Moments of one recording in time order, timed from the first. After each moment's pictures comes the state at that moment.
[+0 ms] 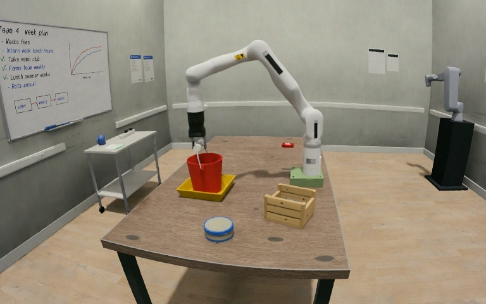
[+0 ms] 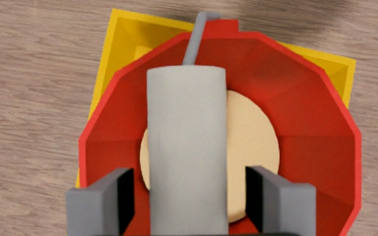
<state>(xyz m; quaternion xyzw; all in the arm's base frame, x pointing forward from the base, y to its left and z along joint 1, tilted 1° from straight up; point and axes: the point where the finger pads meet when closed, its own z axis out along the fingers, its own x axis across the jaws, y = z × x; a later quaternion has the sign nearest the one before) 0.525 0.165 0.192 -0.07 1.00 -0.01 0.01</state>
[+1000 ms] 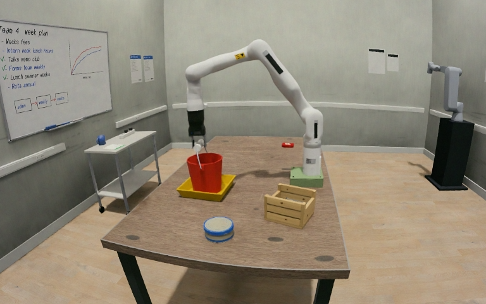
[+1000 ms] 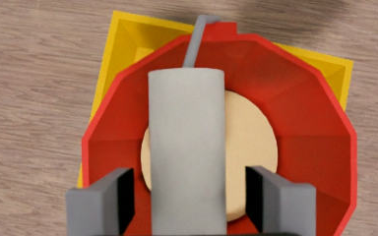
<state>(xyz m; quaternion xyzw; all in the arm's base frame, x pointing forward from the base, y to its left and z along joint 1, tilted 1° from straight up) 0.525 0.165 0.199 -0.07 1.00 -0.01 0.01</state>
